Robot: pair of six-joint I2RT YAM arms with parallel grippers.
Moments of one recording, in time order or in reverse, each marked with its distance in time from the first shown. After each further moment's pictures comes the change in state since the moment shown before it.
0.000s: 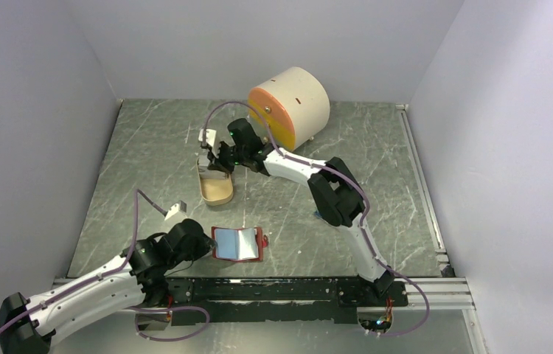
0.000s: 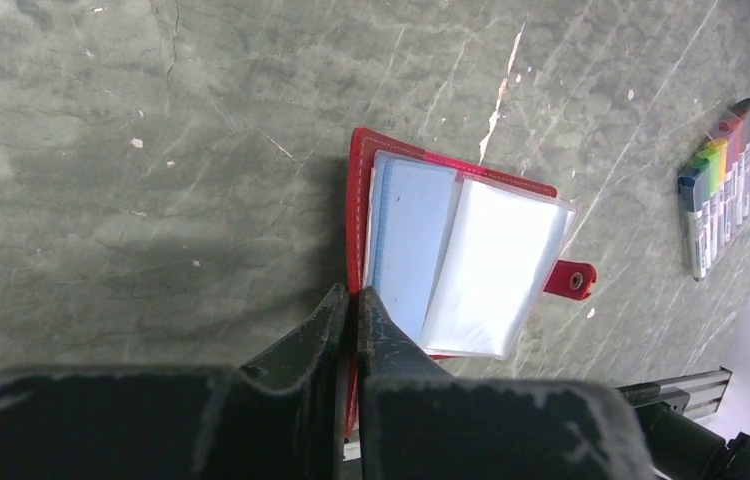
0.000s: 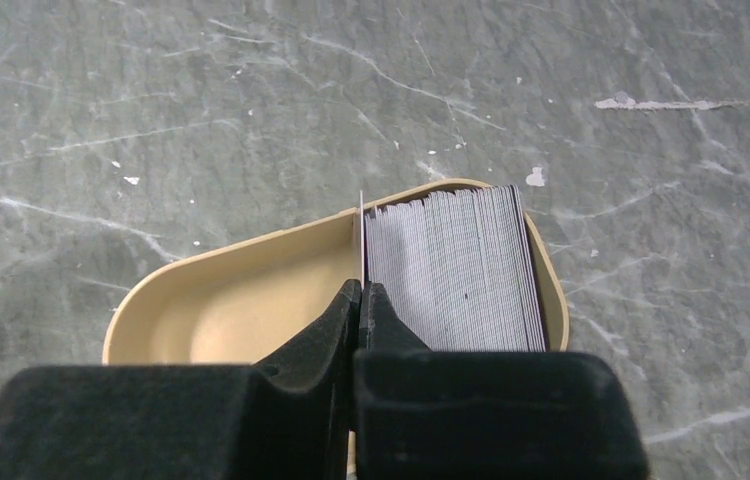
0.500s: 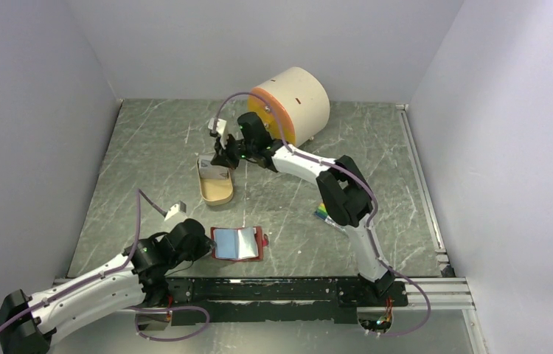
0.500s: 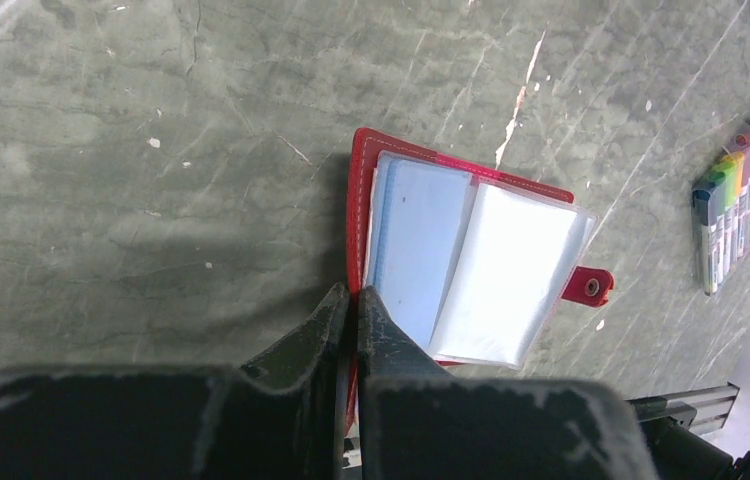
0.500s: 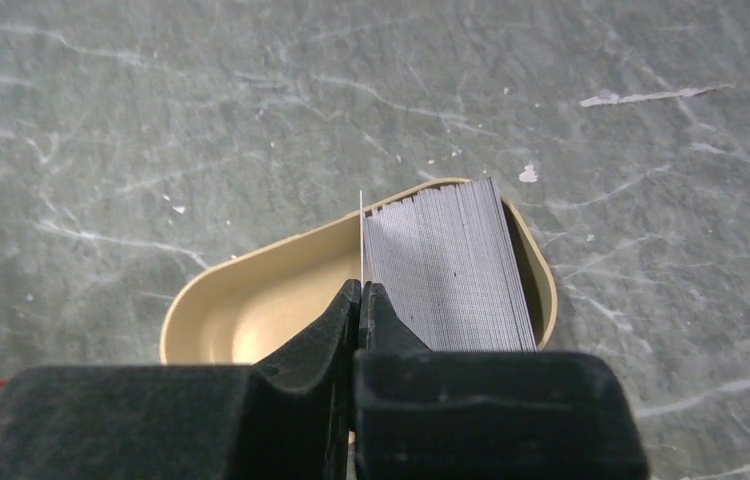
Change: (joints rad) left arm 0.000 0.029 0.000 -0.001 -0.012 -0.019; right arm -0.044 -0.053 -0.047 0.047 -0.081 0.153
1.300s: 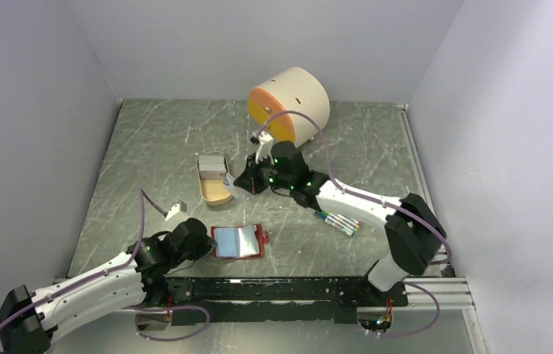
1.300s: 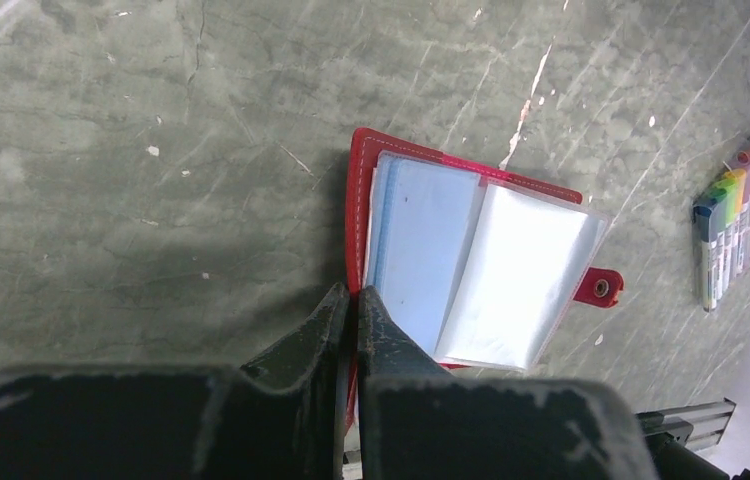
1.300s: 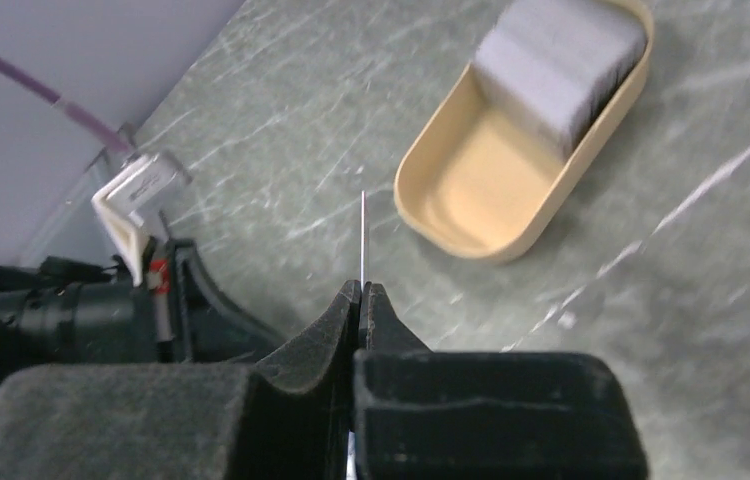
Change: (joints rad) left arm 0.000 0.045 -0.002 0.035 -0.016 -0.025; right arm 0.074 -0.618 -0.629 0.125 0.330 0.641
